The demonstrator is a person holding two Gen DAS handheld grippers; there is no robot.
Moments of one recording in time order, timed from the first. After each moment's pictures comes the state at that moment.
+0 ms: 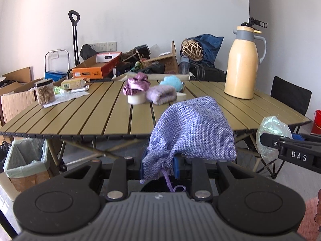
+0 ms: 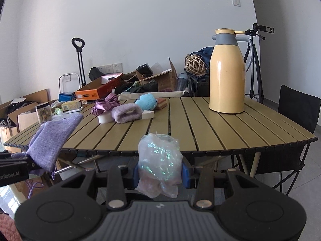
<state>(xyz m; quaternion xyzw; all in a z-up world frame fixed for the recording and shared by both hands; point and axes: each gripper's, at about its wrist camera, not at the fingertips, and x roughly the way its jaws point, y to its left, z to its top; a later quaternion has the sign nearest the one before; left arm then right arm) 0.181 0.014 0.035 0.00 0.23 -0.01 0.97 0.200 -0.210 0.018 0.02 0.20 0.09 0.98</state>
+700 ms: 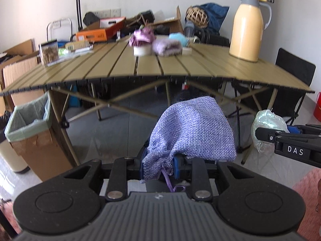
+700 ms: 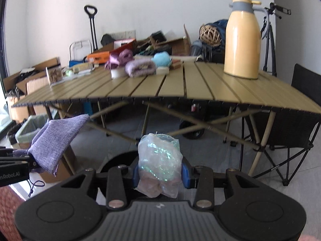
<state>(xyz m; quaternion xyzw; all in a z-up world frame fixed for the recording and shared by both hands) 0.154 0.026 -0.026 -0.01 0.33 0.00 0.95 0.184 -0.197 -0.040 -0.01 0.29 0.12 0.95</state>
